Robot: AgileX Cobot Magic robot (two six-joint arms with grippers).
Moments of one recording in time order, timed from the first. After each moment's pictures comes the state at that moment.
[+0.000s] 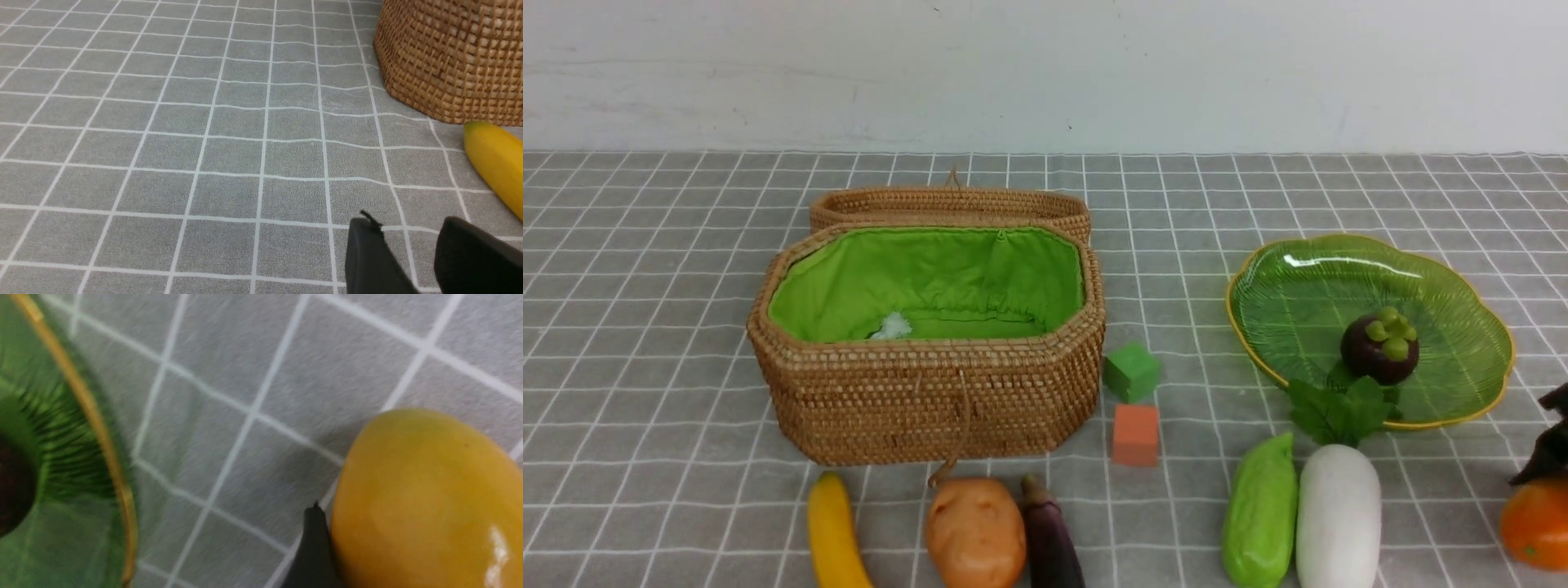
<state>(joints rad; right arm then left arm) -0.32 1.59 -0.81 0.44 0.52 0.40 -0.04 -0.01 0.03 0.19 0.39 -0.27</state>
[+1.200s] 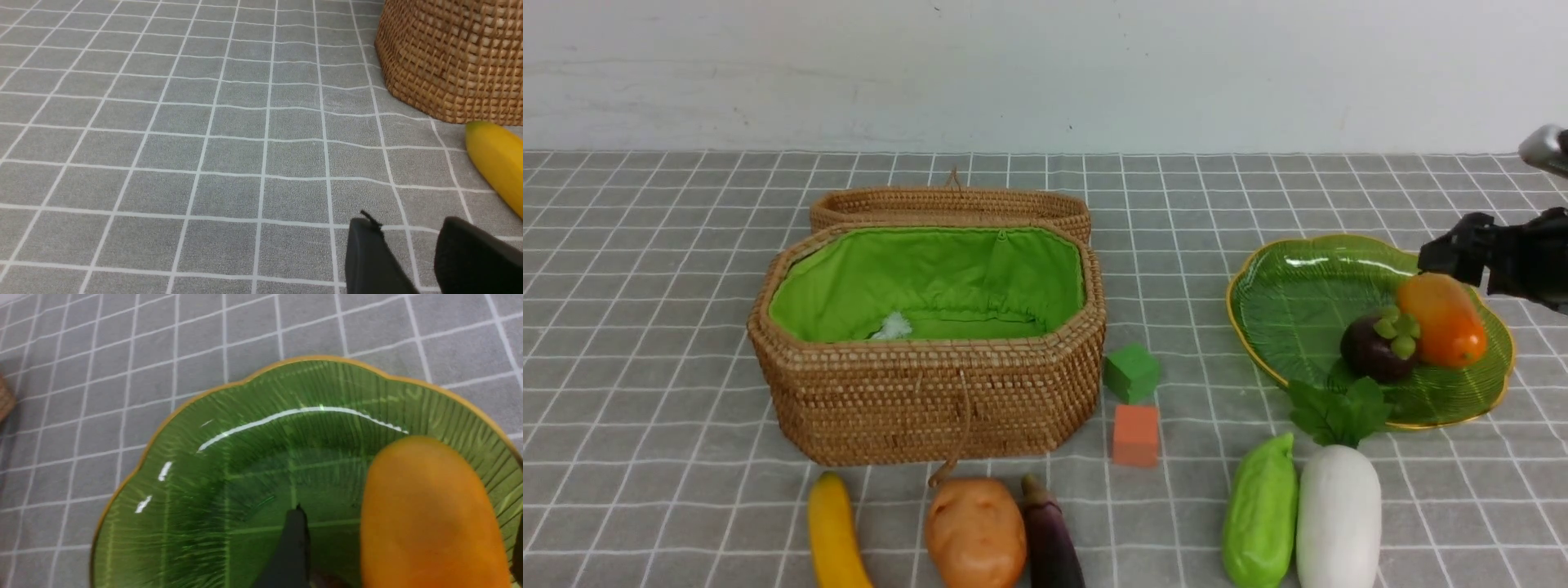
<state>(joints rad) -0.26 1.83 -1.21 1.21 0.44 -1.07 -0.04 -0.01 0.03 0.20 0.39 -0.27</state>
